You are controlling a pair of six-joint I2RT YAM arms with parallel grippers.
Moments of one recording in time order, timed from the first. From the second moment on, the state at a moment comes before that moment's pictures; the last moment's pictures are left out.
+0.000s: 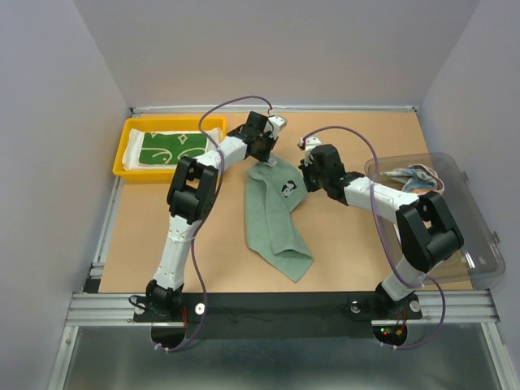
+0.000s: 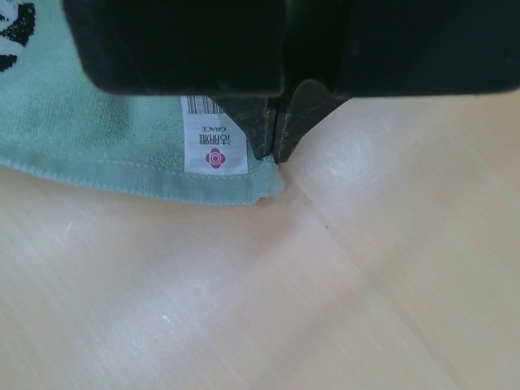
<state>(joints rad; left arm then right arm) -0.48 2.39 1.94 -0.36 0.15 0.13 0.50 1.65 0.99 -0.02 0.08 0.02</state>
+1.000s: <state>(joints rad) -0.65 1.21 1.51 -0.17 0.21 0.03 0.41 0.99 1.44 -0.09 0.02 -0.37</state>
